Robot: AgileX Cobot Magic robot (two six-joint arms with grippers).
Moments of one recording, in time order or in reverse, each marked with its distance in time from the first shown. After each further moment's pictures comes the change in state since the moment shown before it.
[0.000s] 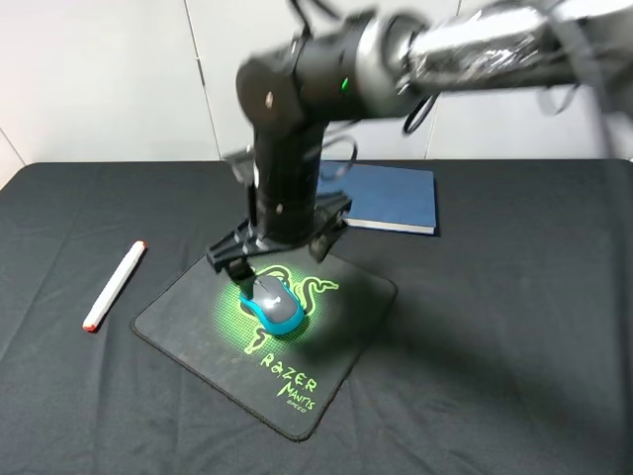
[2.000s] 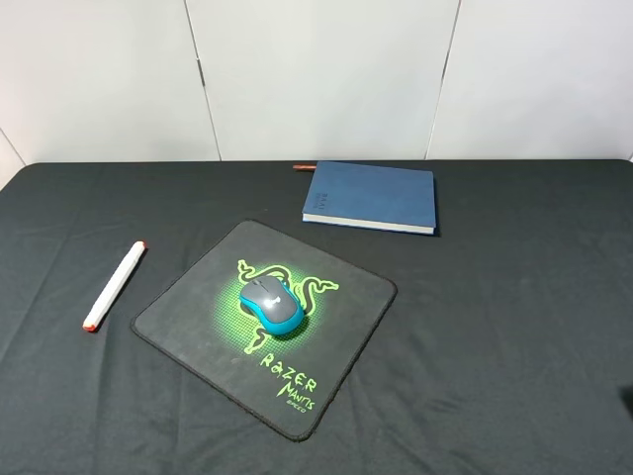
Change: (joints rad) left arm 0.000 0.000 0.000 0.000 0.000 0.000; right arm 0.027 -1.533 0.884 0.059 0.132 -0.036
